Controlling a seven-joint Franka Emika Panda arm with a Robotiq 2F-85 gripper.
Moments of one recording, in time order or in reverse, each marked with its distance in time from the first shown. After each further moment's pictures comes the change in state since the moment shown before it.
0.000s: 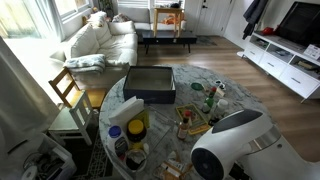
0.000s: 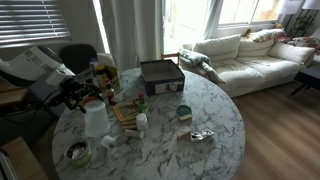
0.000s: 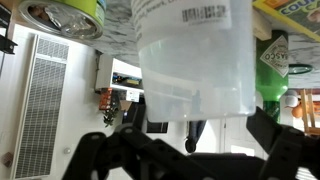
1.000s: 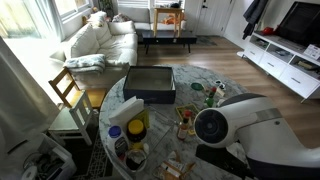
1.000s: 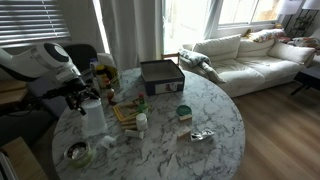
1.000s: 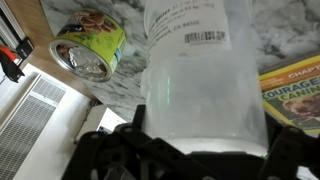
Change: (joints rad) arm -0.050 -0.045 -0.058 -0.010 0.230 0.285 -0.406
